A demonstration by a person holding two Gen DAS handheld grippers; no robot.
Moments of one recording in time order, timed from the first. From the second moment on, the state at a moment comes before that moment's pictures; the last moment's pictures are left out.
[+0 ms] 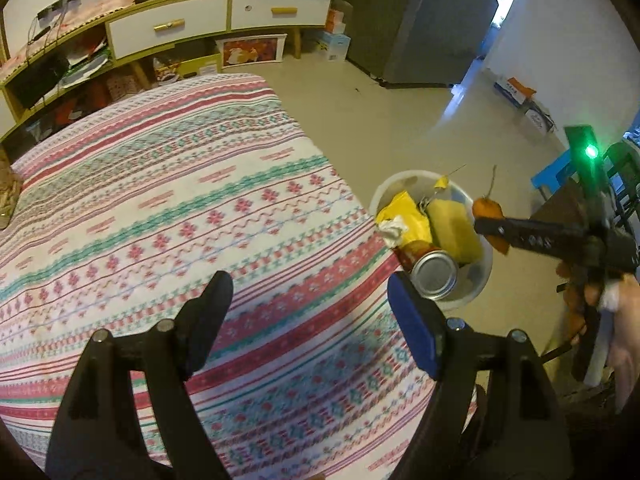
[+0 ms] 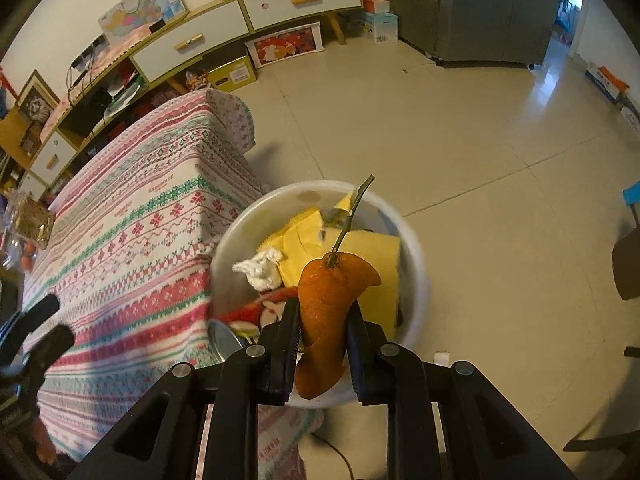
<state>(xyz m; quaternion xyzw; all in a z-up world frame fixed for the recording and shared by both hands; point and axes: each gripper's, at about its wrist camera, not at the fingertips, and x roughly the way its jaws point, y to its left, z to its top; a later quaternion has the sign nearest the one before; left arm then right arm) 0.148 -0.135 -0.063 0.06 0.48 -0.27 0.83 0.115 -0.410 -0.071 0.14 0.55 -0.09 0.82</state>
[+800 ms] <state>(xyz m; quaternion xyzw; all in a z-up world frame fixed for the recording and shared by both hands) 0.127 -0.090 -0.050 0.04 0.49 -0.24 0.84 0.119 -0.367 -0.053 0.10 0.52 -0.12 0.84</state>
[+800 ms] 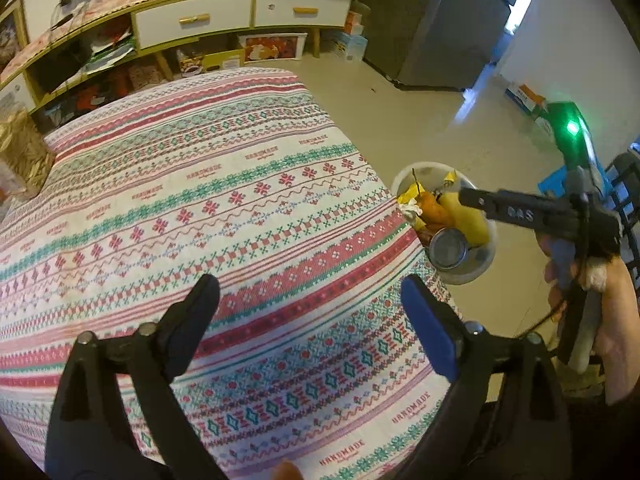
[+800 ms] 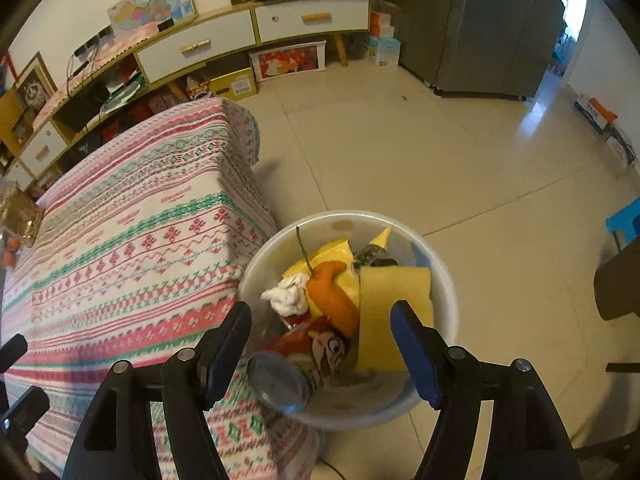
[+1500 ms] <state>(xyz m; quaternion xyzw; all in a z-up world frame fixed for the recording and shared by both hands) 0.046 -0.054 -0.023 0.05 0.45 -0.14 0.88 -0.009 -0.303 0.016 0.04 0.45 -0.11 0.88</state>
